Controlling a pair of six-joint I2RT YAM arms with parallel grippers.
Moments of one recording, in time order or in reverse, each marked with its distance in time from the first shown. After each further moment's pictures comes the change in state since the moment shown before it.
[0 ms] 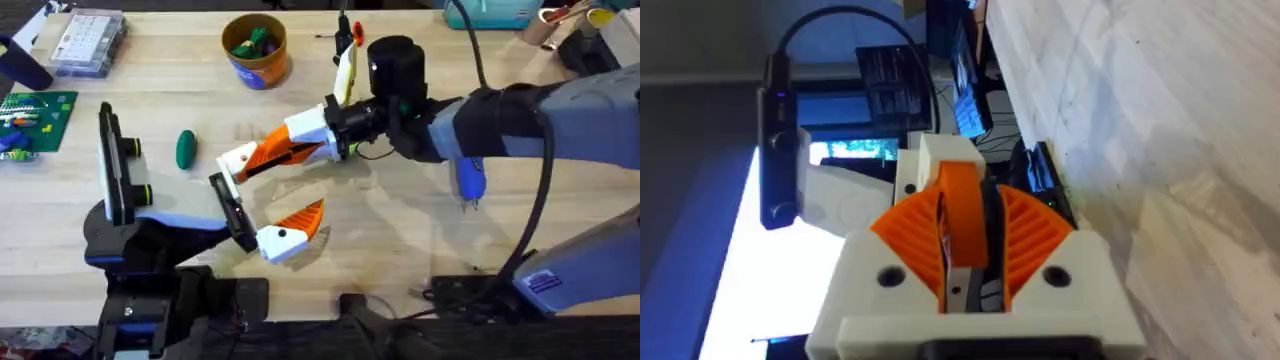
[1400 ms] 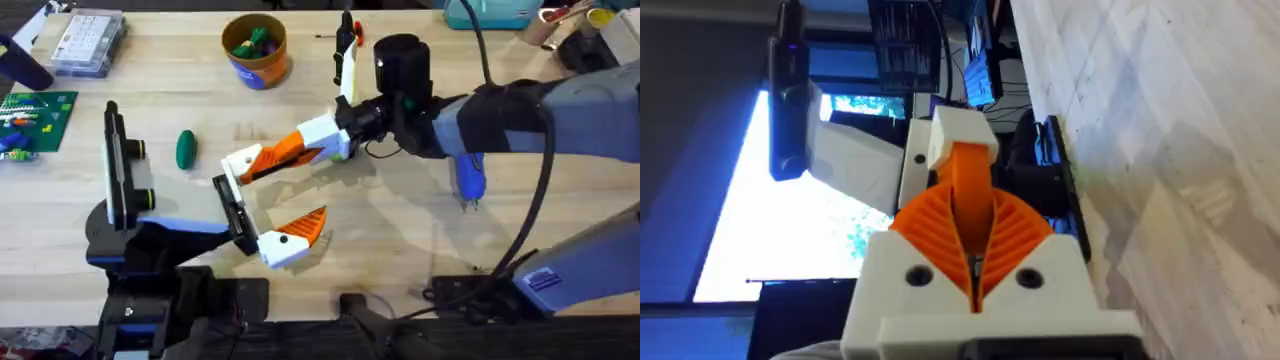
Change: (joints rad) left arm -0.011 -0.003 0.001 -0.004 0.024 0.022; right arm -0.039 0.006 0.000 -0.024 -0.142 -0.120
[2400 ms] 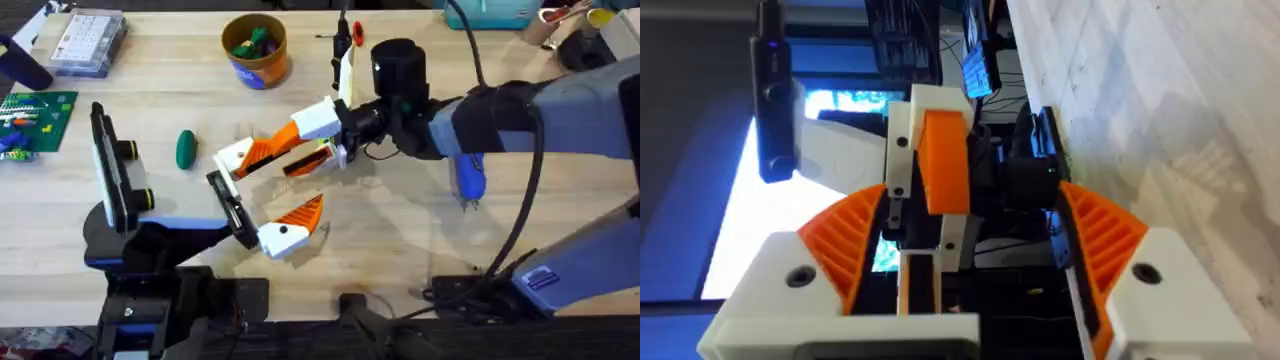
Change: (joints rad) left arm 0.000 -0.002 0.000 0.016 -0.085 0.016; right arm 0.002 0.023 -0.002 0.014 -0.010 0.035
